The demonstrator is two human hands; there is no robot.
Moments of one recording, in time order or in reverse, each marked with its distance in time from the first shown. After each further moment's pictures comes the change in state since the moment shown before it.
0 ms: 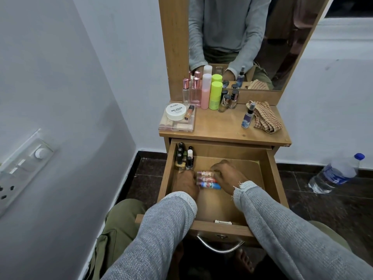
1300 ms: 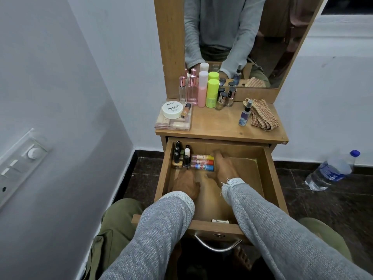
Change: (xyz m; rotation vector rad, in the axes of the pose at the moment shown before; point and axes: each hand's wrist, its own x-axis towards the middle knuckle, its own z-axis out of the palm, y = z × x) left_hand 0.010 -0.008 0.016 0.048 0.022 0.118; right_hand 0.013 -0.015 0.004 0.106 0.047 0.227
